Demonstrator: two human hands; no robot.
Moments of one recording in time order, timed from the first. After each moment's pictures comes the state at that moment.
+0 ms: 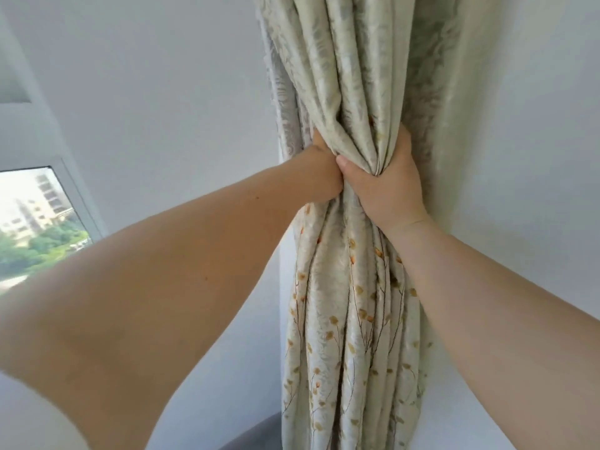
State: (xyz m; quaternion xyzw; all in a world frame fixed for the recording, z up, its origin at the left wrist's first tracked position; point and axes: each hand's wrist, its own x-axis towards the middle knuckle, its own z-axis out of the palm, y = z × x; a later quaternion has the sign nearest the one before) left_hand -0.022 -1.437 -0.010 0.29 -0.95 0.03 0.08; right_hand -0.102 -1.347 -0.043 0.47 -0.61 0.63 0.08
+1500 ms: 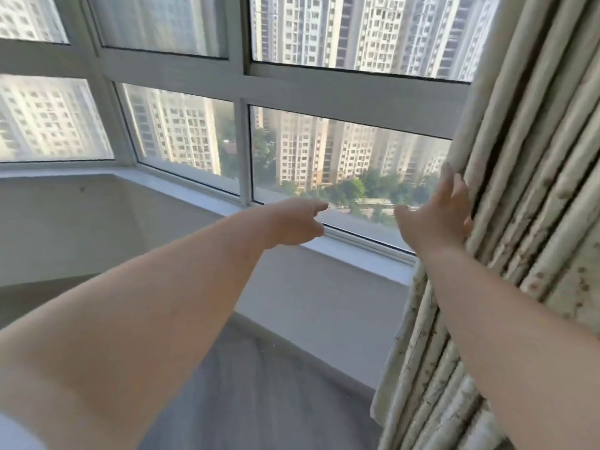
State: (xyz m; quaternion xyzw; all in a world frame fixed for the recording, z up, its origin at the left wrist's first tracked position) left_hand 0.517 -1.227 -0.067 0.68 -0.67 -0.24 0.18; right_hand 0.313 -1.296 -0.091 0.65 -0.64 0.42 -0.05
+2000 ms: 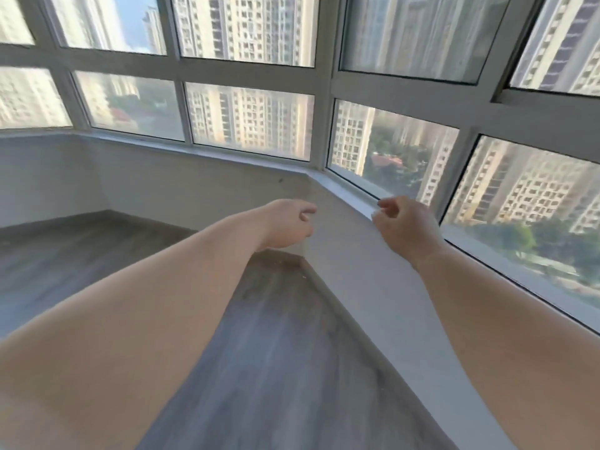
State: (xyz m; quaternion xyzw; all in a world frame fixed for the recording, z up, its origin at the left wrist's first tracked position) left_hand 0.825 -1.035 -0.073 0.83 -0.43 -0.18 0.31; right_hand 0.686 -1.203 -0.087 0.86 -0.32 0.30 -0.27
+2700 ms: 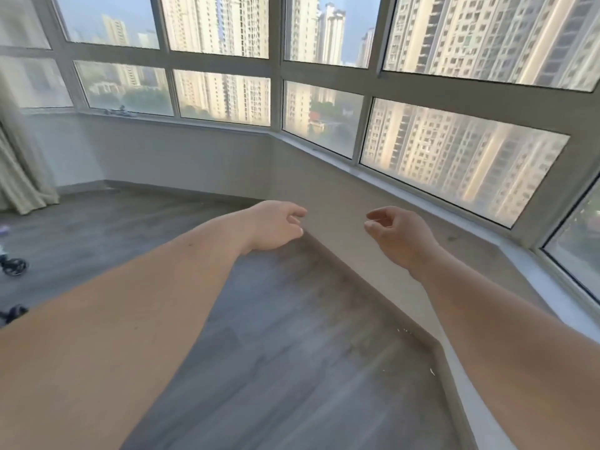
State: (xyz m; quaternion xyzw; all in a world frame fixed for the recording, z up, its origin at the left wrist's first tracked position) left_hand 1.120 -0.946 -0.074 0.92 -0.13 -0.08 0.35; right_hand 1.115 -1.174 -0.099 0.91 0.01 0.13 -0.38
